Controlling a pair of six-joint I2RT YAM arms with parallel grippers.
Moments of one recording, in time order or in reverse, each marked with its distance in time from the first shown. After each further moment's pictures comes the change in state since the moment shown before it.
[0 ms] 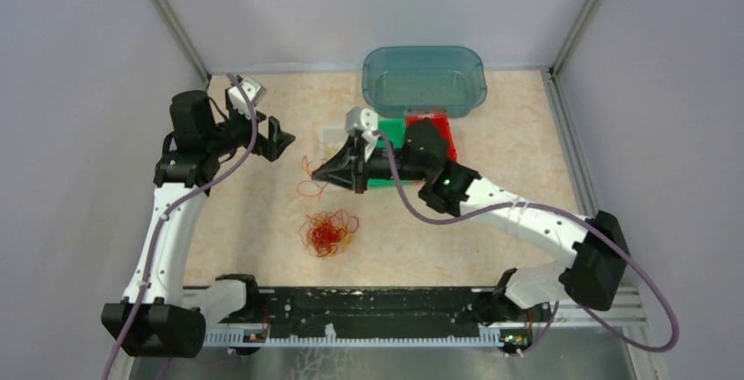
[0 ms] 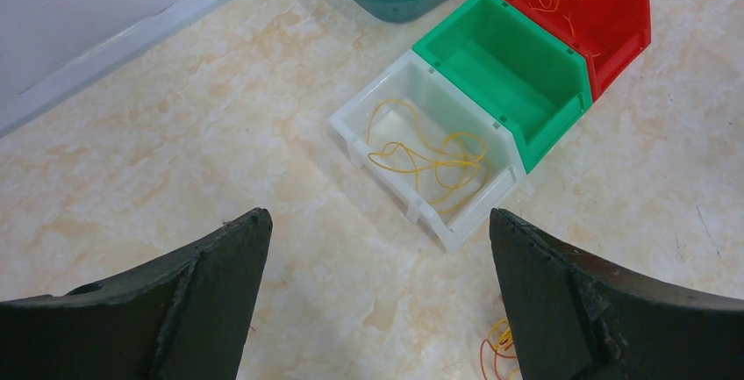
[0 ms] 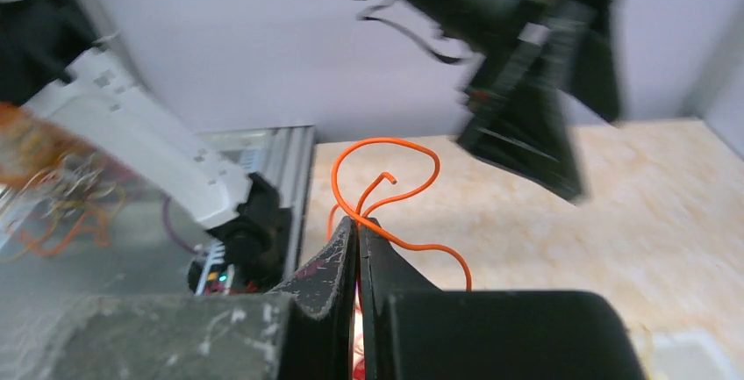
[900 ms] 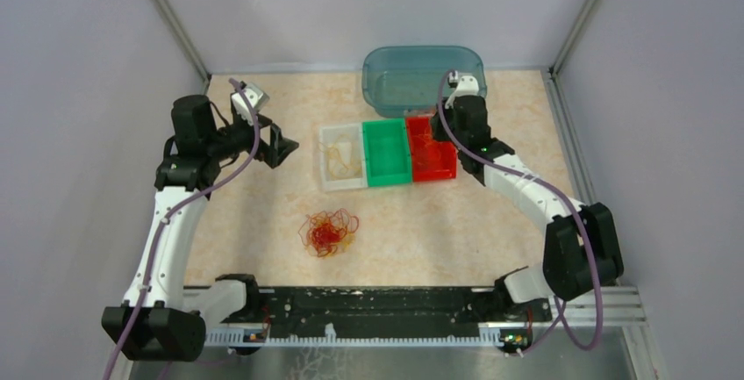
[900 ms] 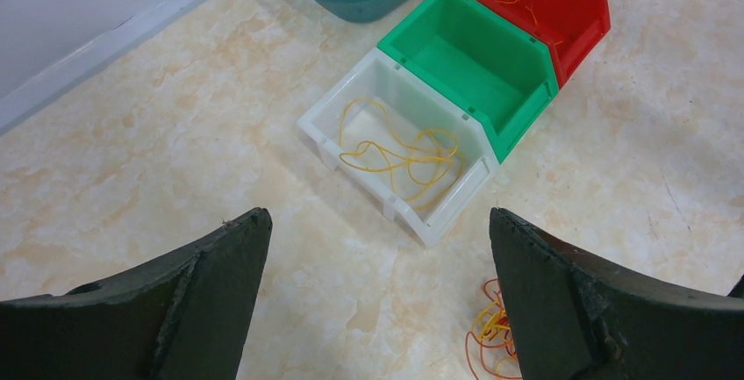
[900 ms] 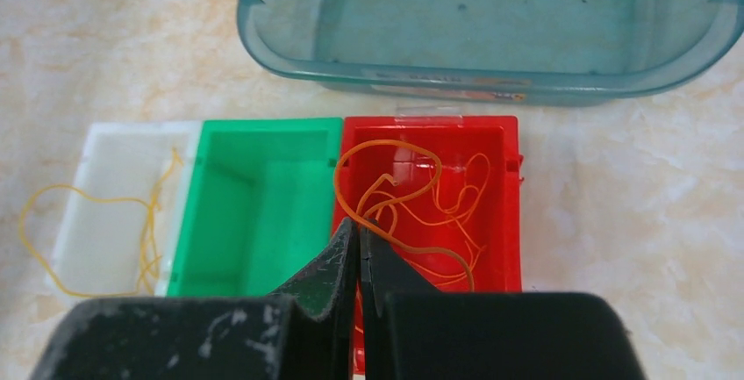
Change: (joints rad) left arm 0.000 -0.022 -0.034 -0.002 0.082 0.035; right arm -0.598 0.019 -0.160 -0.267 0.697 0.218
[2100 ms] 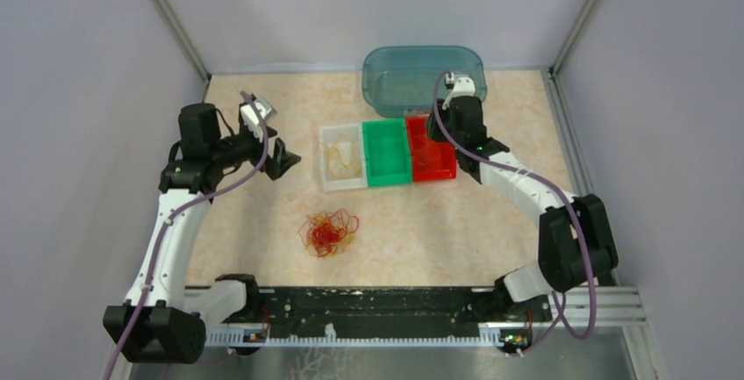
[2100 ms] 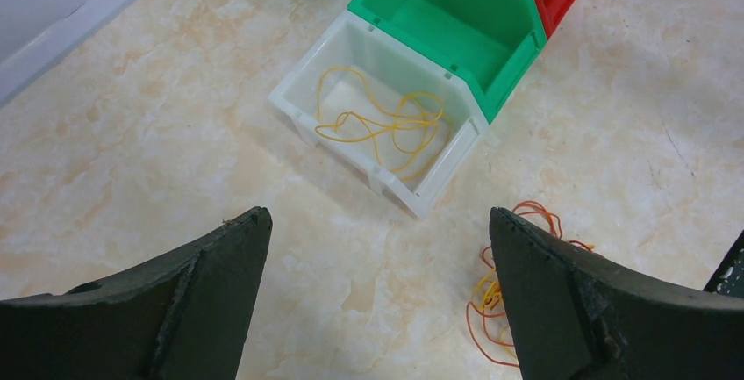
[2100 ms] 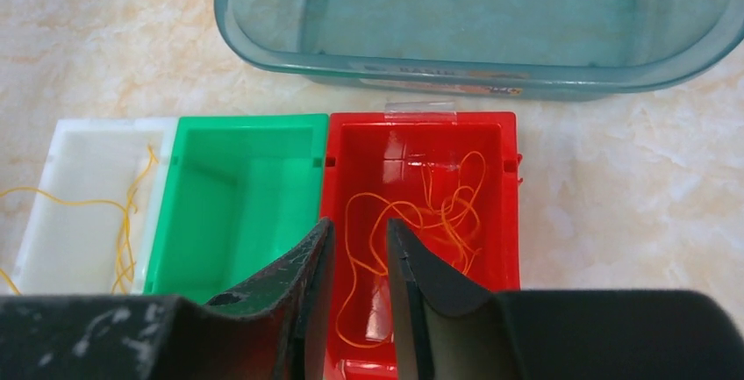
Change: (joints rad) left arm 0.000 -0.010 -0.055 -0.046 0.045 0.110; right arm 0.000 0.066 0.000 0.023 0.030 -0.007
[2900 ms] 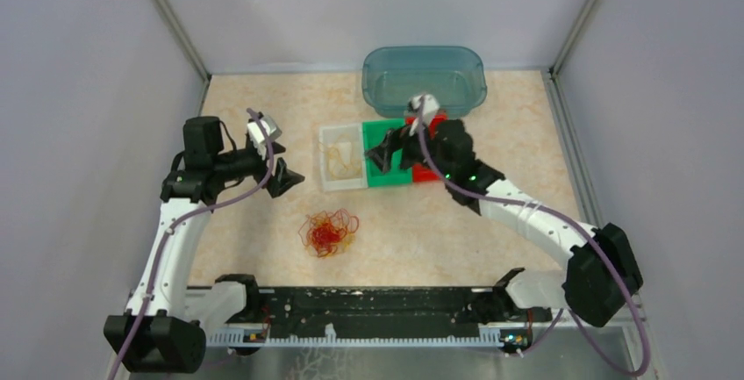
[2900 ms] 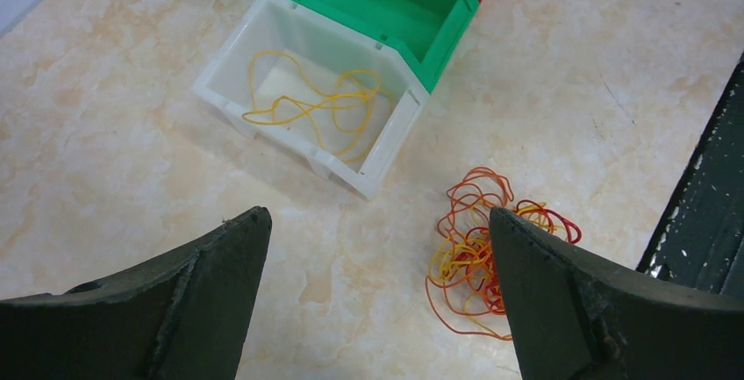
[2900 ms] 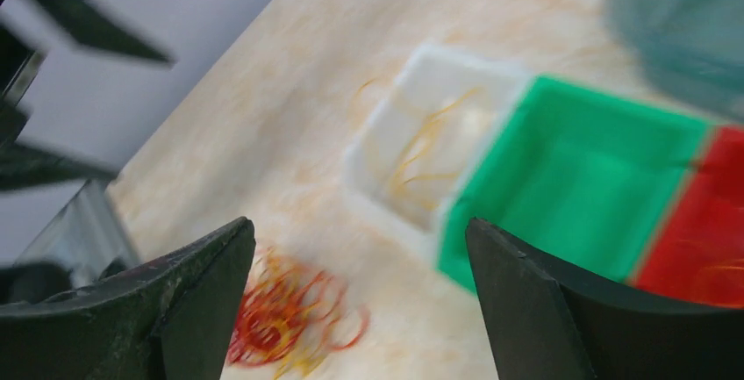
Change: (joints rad) left arm 0.000 -0.047 -0.068 -0.090 0.113 0.105; right arm 0.179 -0.208 -0.103 0.126 -0.307 0.089
